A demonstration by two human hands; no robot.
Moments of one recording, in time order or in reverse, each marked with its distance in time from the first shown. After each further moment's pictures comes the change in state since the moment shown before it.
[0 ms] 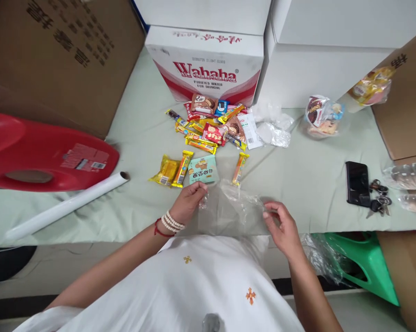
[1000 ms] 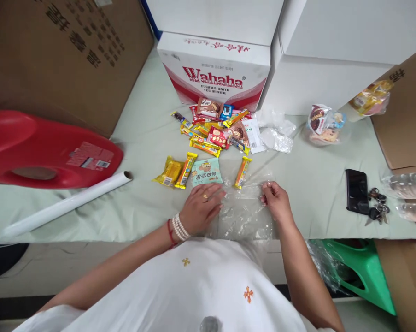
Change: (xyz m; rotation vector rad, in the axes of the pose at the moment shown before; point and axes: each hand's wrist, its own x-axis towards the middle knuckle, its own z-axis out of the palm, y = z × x) left_hand -0.015 -0.008 -0.007 1.136 -0.104 0.873; right_hand 0.089 -0.008 0.022 0.266 0.084 0.214
